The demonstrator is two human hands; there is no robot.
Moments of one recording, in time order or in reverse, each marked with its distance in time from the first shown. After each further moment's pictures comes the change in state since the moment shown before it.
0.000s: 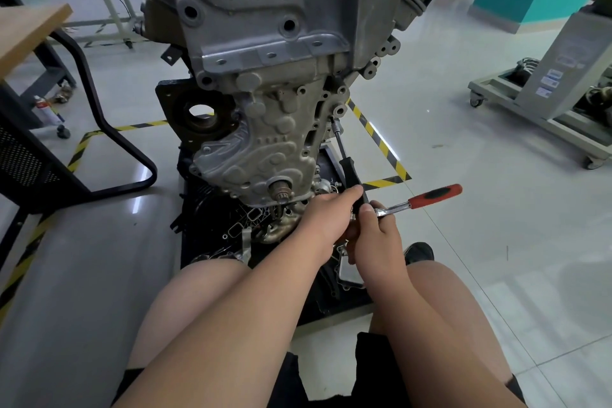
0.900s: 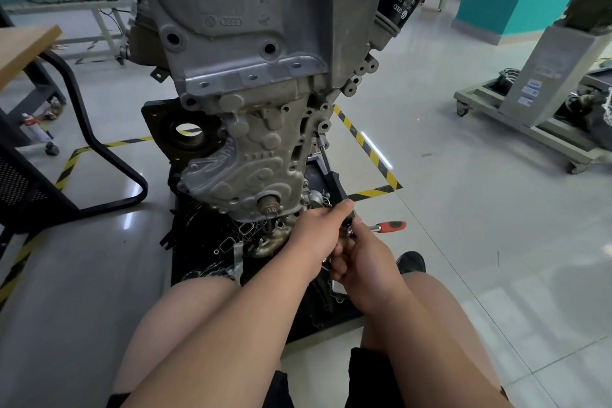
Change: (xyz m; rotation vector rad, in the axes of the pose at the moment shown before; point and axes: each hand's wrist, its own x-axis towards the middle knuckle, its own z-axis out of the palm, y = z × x) left_hand 0.004 -0.008 0.003 0.109 -0.056 0.045; right_hand 0.002 -0.007 -0.008 0.492 -0.292 0.246
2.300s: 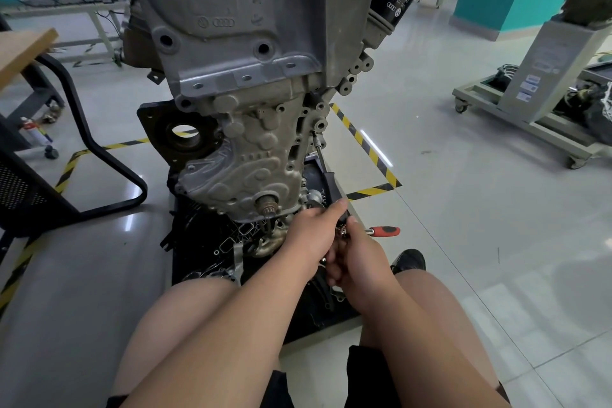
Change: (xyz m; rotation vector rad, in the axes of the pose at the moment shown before) left_hand 0.005 -0.005 -0.003 0.023 0.086 -0.019; right_hand 0.000 0.001 0.003 -0.186 0.063 0.031
